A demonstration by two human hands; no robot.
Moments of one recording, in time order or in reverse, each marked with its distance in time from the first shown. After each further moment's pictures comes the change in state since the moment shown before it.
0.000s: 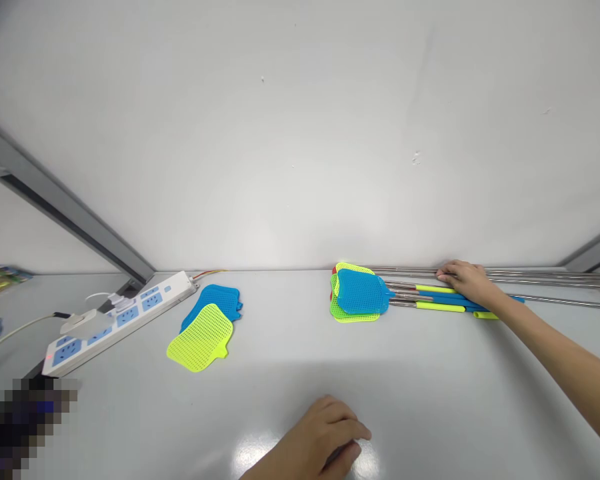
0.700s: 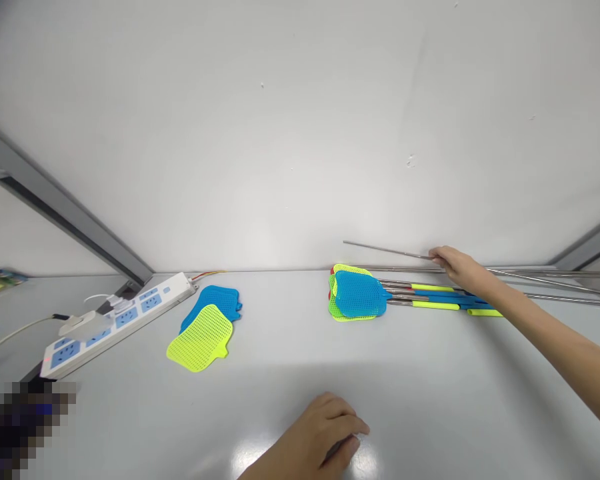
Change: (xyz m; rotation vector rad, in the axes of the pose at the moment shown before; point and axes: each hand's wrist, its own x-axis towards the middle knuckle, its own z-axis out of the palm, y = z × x) left_hand -0.001 0.002 0.001 -0.003 0.016 -0.015; right_hand -0.001 -0.028 -0.035 0.124 0.126 -0.190
